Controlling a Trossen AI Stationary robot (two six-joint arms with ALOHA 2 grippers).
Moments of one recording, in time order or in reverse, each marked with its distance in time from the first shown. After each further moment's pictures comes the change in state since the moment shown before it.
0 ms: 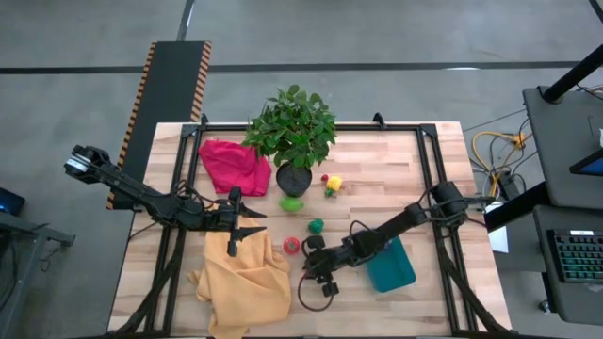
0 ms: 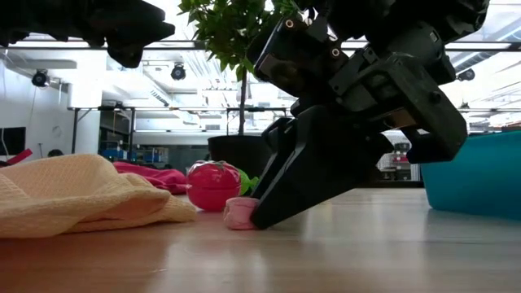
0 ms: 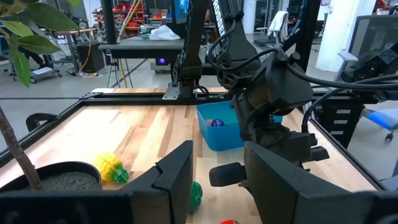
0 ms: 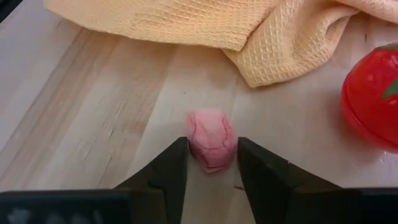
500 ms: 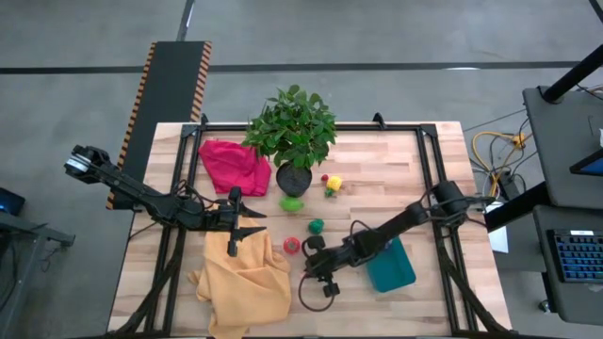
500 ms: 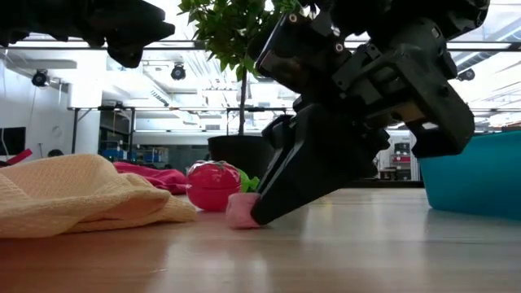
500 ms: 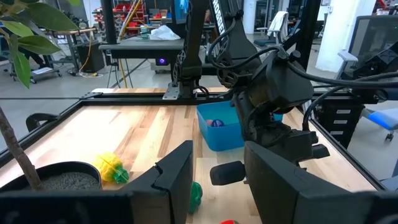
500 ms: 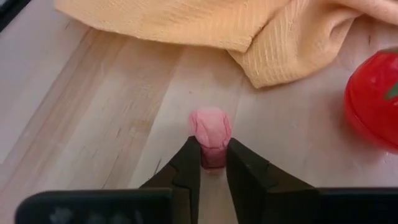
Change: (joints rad) left arm 0.000 0.000 0.000 0.000 0.000 0.000; right arm -0.004 -0.015 -0.001 -0.008 -0.004 -0.013
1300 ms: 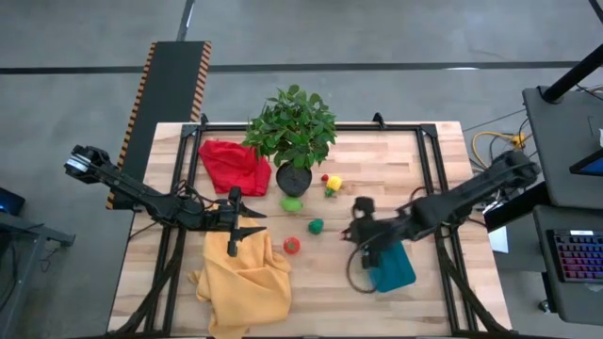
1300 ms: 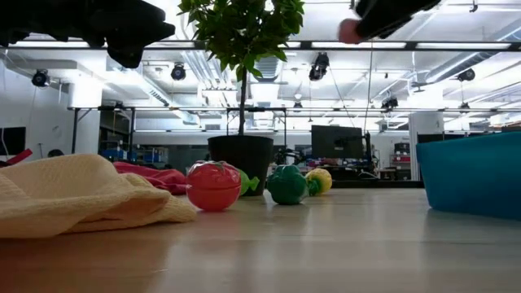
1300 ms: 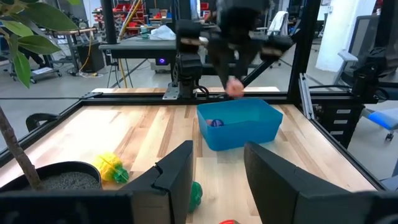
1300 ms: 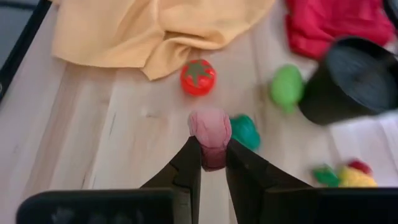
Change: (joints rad) left arm 0.000 0.000 -0.001 0.000 0.000 0.000; right arm 0.051 -0.678 -0.041 -0.709 0.315 0.124
